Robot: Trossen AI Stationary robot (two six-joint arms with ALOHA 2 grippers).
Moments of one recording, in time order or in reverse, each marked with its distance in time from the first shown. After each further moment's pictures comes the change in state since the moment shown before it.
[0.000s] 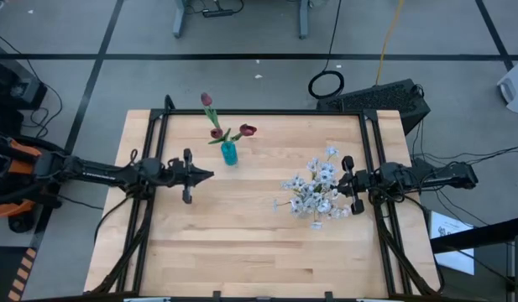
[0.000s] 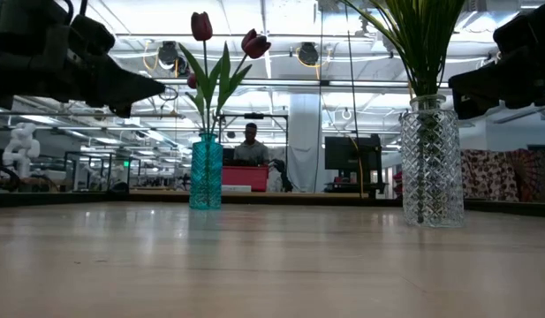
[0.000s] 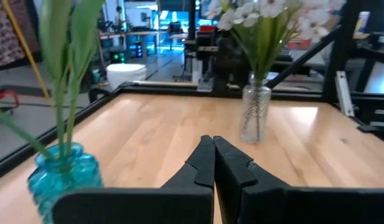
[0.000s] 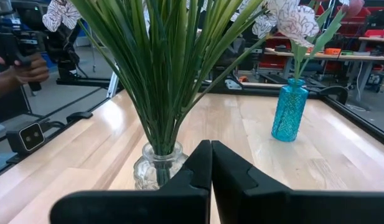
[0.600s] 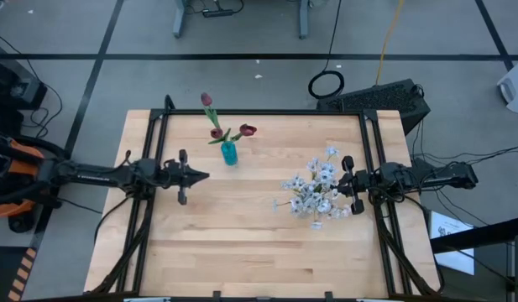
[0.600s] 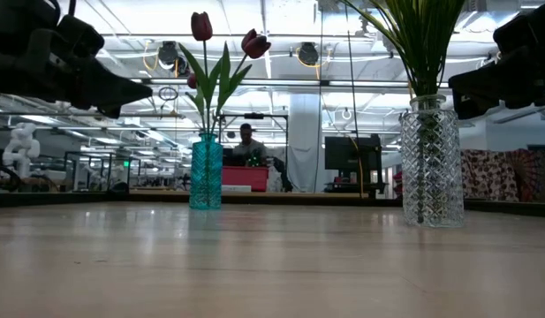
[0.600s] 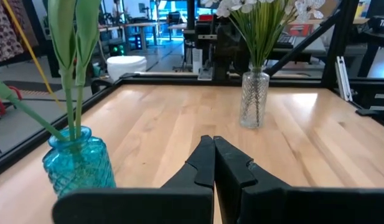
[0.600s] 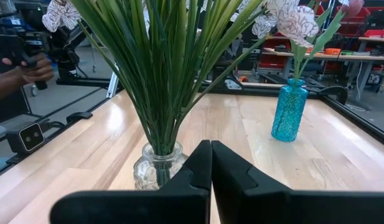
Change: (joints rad) left arm -0.017 -0.253 0.000 -0.296 -0.013 0.023; right arm 0.000 0.000 0.000 0.001 0.001 0.000
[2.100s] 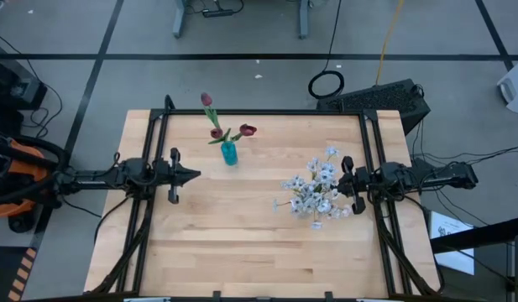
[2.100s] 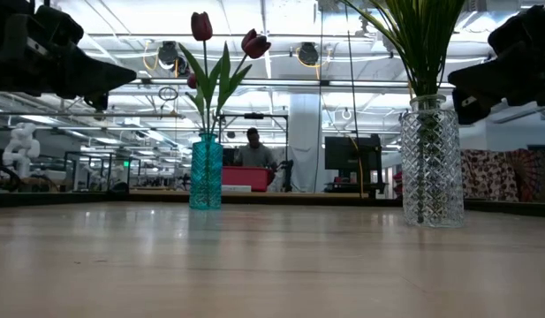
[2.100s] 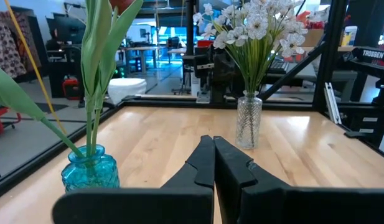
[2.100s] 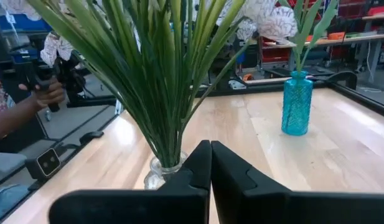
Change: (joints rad) left arm 0.000 -0.397 0.000 -0.319 0.008 -0.005; right arm 0.000 0.000 -0.001 0.024 0.000 0.149
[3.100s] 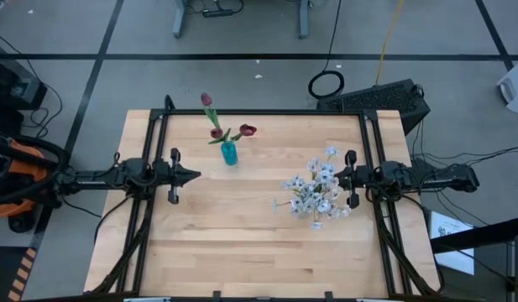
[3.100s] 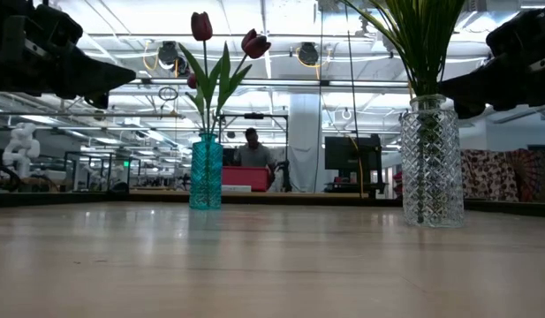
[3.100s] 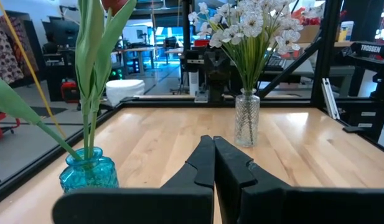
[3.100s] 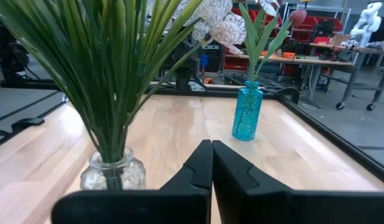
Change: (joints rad) left arm 0.003 0.000 0.000 -0.005 0.016 0.027; right arm -0.044 0.003 0.001 -0.007 0.115 -0.185
